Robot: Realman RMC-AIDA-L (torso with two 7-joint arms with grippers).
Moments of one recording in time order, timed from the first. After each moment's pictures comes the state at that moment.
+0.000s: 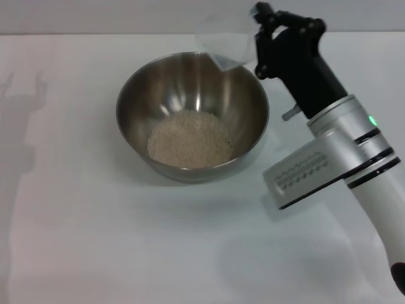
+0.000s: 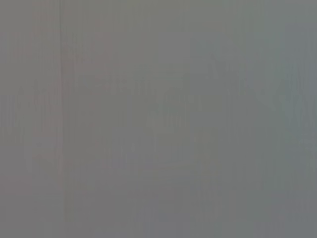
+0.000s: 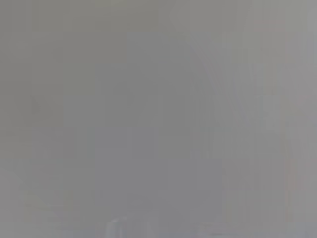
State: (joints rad) left arm -0.38 -2.06 -1.59 -0.37 2.88 0.98 -0.08; right arm 0.51 2.09 0.49 0.54 -2.11 -1.25 -1.10
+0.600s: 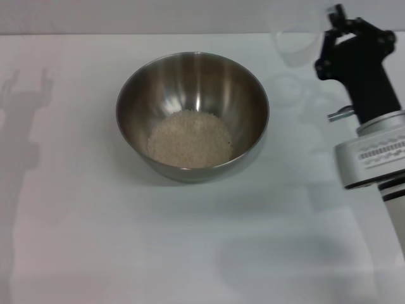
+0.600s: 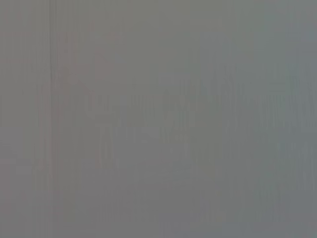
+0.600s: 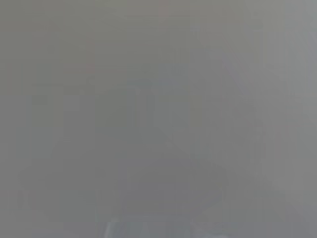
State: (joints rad) left arm -0.40 -2.06 -1.58 -0.37 2.89 0.98 -0.08; right arm 0.37 2.09 0.61 0.58 -2.03 -1.30 -0.67
